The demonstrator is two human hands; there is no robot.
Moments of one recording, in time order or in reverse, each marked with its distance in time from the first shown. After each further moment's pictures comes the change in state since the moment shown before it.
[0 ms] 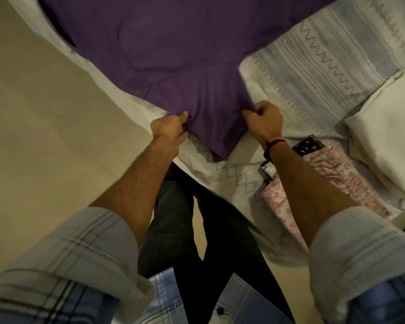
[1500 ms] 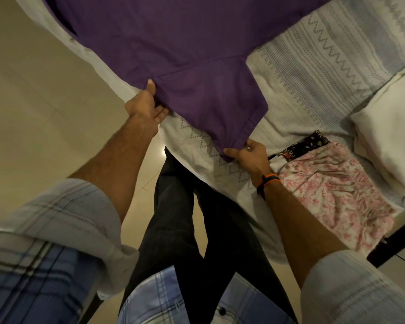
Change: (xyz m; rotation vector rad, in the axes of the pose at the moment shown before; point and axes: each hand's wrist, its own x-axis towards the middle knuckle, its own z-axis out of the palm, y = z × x) left_hand 0.033 0.039 -0.030 -0.147 0.041 0.043; right_hand -0.071 0.047 0.027 0.433 -0.318 0.265
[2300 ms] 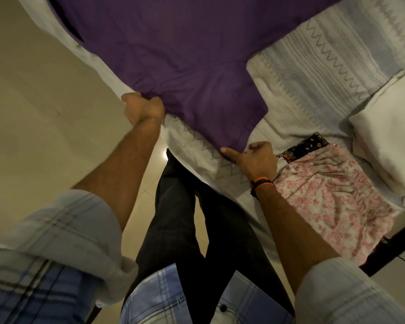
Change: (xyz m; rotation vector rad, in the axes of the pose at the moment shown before) left_hand -0.003 0.004 -0.003 0.619 0.315 0.353; right_hand -0.030 -0.017 0.007 -0.440 0.353 0.021
